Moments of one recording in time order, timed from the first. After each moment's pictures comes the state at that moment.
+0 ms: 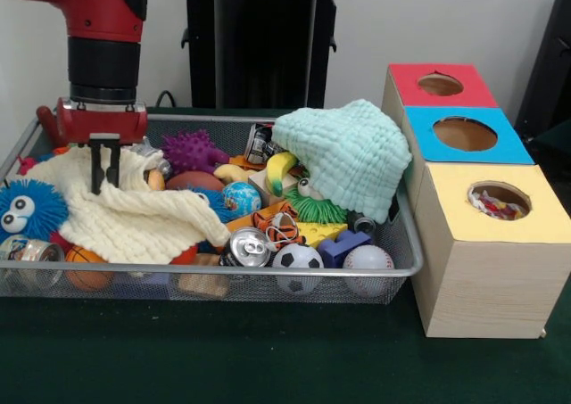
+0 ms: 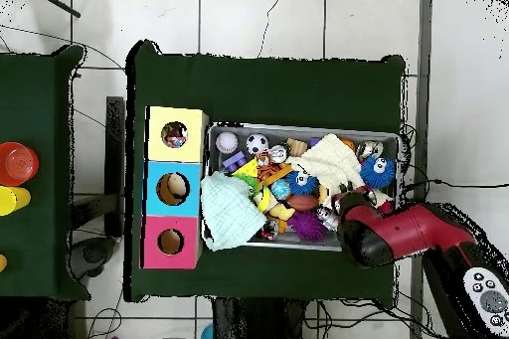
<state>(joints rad) -0.94 -0.60 0.51 1.77 -1.20 0.27 1.78</state>
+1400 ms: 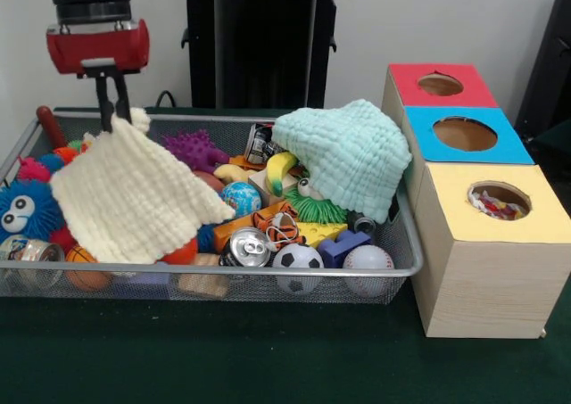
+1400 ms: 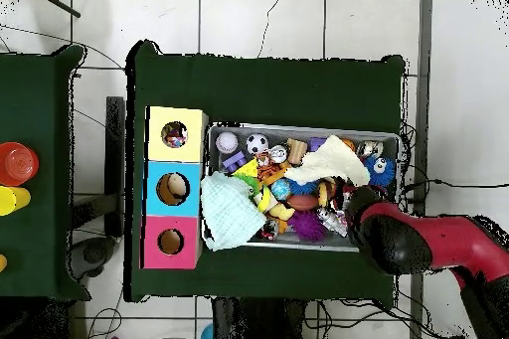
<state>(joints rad) -1.21 -0.74 0.86 1.95 -0.75 0.42 1.78</state>
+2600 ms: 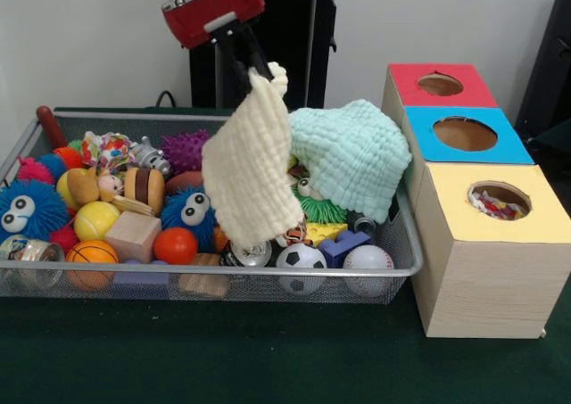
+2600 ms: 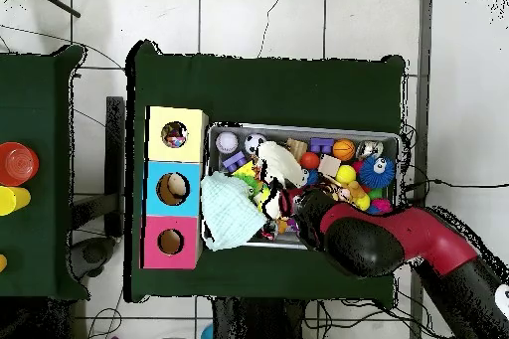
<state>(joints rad) -1.28 -0.63 1.13 2.08 -0.60 0.45 1.78</state>
